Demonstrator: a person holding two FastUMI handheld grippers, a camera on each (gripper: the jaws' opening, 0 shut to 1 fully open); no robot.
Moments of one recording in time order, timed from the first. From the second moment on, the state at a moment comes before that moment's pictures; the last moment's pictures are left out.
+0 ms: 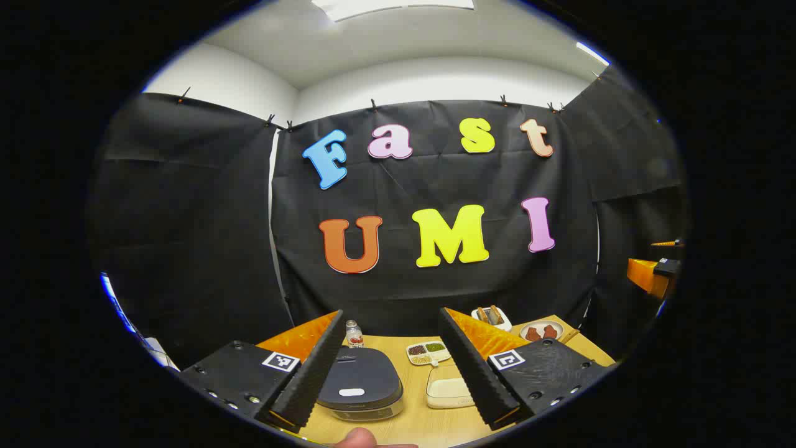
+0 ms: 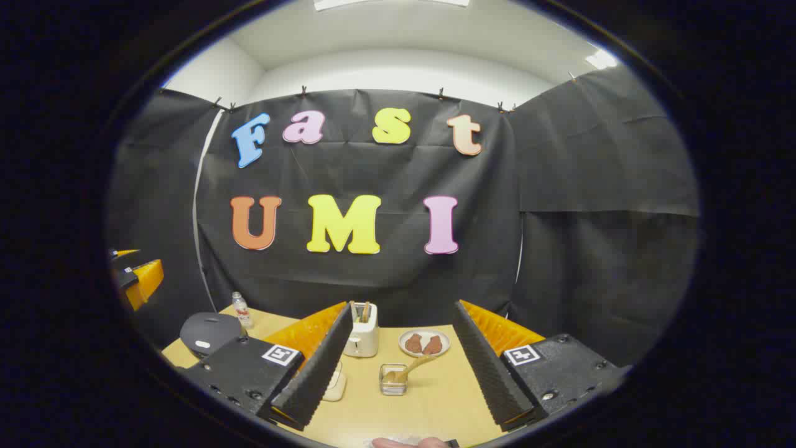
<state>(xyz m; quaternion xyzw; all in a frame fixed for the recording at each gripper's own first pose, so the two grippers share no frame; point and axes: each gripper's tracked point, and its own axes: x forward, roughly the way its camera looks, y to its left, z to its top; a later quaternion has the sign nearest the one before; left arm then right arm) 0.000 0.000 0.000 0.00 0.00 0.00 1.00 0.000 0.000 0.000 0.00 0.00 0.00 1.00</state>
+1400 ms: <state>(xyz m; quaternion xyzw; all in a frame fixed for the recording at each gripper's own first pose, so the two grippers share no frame) 0.017 0.028 -0.016 -0.03 0.03 0.04 1.00 0.012 0.017 -0.004 -0.03 0.01 0.00 1.00</state>
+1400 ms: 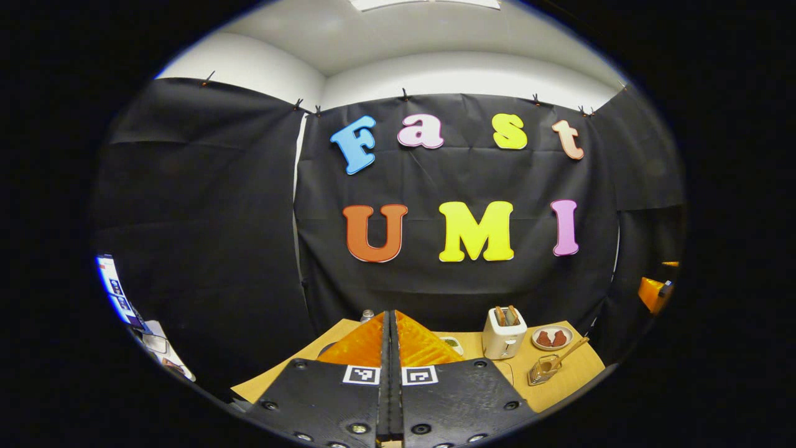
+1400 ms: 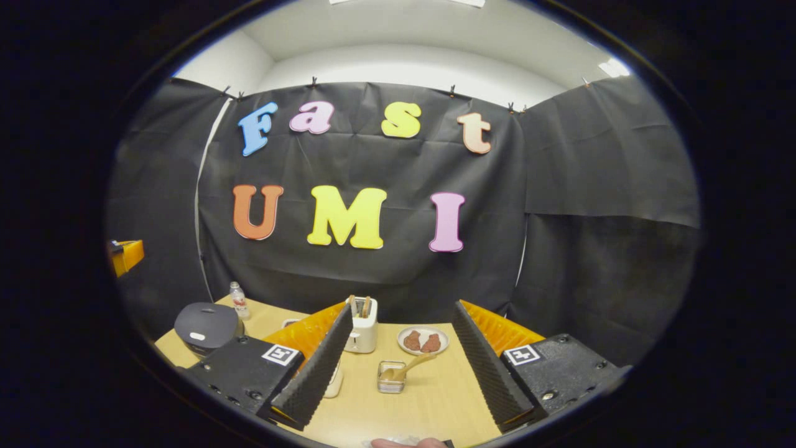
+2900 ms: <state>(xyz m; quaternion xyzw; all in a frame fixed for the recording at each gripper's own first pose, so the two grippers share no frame) 0.090 0.073 -0.282 -0.05 0.28 0.10 0.95 0.032 0.041 -0.042 -0.09 0.08 0.01 0.99</state>
